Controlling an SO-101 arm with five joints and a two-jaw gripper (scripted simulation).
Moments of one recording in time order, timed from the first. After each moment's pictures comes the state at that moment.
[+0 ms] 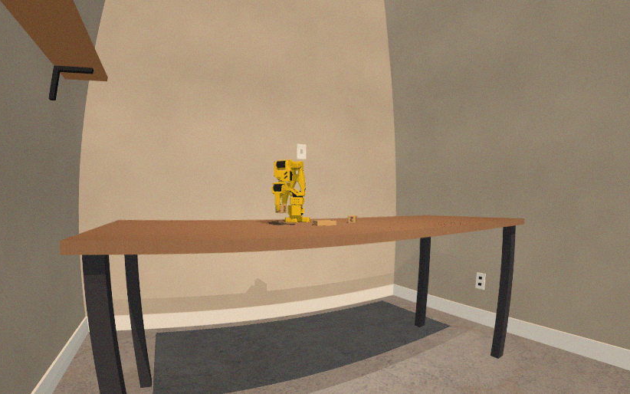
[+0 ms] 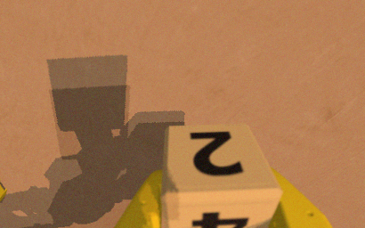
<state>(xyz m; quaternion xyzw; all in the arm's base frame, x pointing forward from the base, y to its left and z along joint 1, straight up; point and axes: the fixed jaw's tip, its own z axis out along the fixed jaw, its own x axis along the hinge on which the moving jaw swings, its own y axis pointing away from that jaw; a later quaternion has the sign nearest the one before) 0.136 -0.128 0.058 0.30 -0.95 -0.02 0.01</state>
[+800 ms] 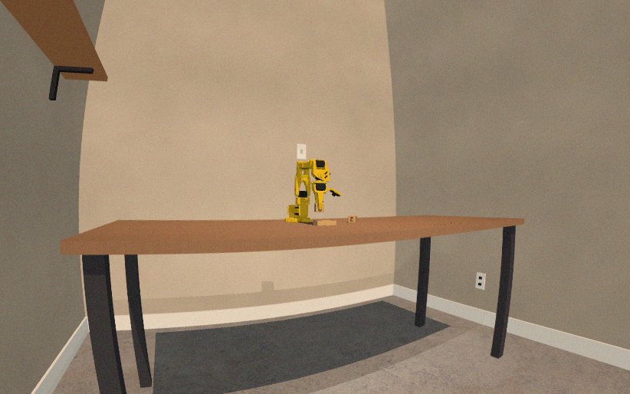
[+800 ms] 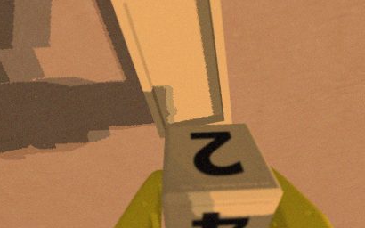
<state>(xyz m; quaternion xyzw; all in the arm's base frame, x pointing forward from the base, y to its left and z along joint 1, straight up) 0.187 -0.013 0.062 0.60 -0.80 -0.01 0.01</state>
